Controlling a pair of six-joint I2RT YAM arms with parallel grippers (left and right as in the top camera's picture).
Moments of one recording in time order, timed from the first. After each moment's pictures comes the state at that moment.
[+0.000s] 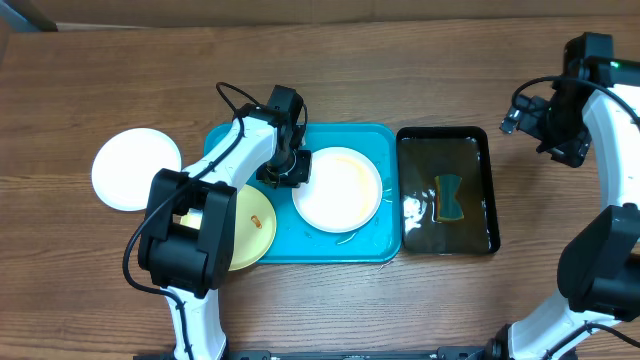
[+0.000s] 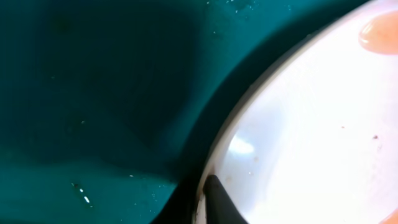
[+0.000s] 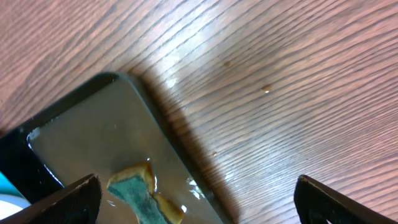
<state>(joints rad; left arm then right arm) -0.31 2.06 1.43 -0.89 0.15 -0.21 -0.20 1.88 1.68 -1.23 -0.03 0.33</state>
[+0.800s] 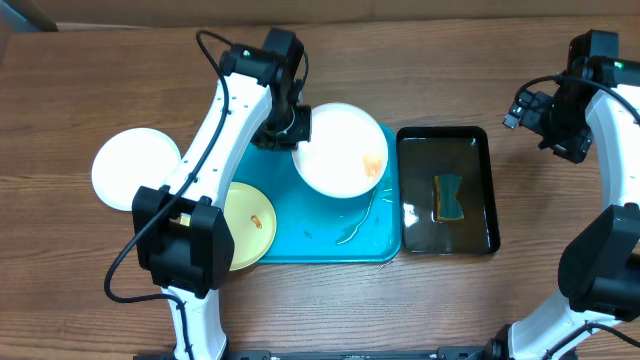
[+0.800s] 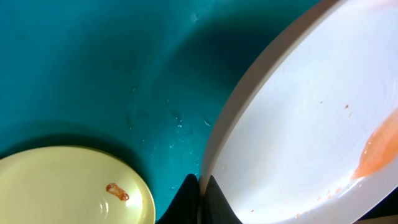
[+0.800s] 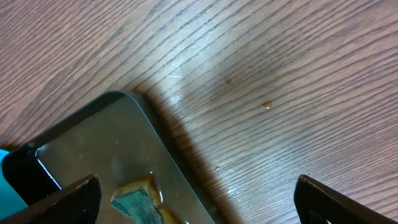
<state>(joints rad) -0.32 2.06 1.92 -1.35 0.13 -0.30 -0.21 1.88 1.68 -1.19 -0.03 0.33</state>
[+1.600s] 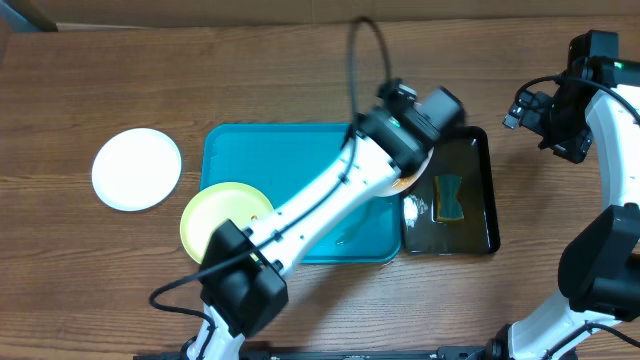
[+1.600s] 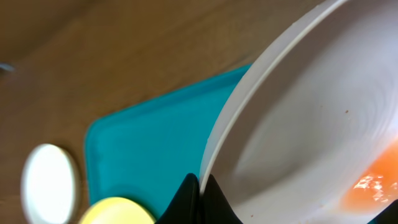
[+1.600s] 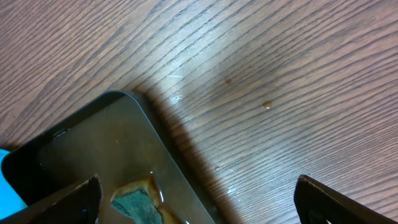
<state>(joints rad) -0.87 2.06 1.99 -1.22 -0.68 -0.43 -0.21 1.88 1.68 -1.19 -0.03 0.33</state>
